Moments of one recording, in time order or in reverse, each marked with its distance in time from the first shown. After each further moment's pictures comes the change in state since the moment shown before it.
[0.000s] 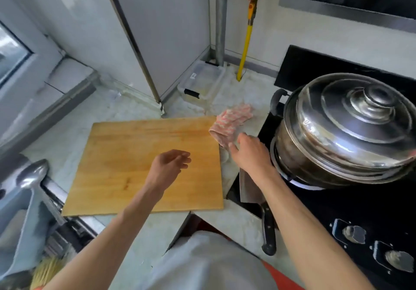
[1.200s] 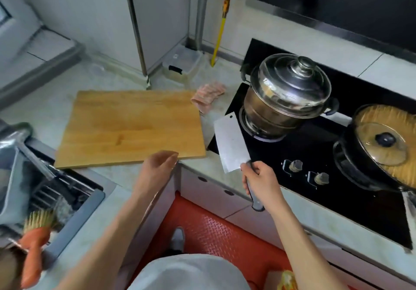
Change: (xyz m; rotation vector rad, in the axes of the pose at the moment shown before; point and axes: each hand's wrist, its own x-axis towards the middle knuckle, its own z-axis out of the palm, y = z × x) left_hand -0.145 -0.077 -0.025 0.080 -0.043 0.145; right_hand -0.255 0.039 0.010 0.777 0.068 0.354
